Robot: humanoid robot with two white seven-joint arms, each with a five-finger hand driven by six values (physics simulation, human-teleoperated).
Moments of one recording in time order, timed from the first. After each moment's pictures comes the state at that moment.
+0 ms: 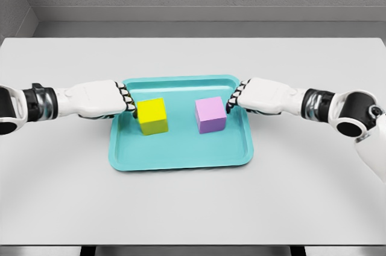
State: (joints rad) left arm -0.62 0.80 -0.68 -1.58 -0.68 -0.61 -0.48; right arm -0.52 -0.56 0.50 -1.50 0.73 -0.61 0.54
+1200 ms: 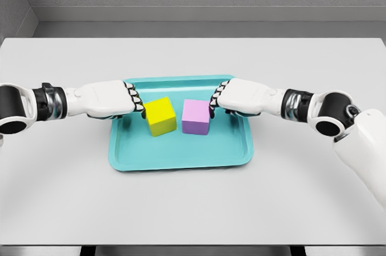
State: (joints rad) left arm -0.62 0.76 -0.68 -1.57 -0.68 -0.61 -0.49; right arm -0.55 -0.47 0.55 -1.47 0.68 -0.58 0.54
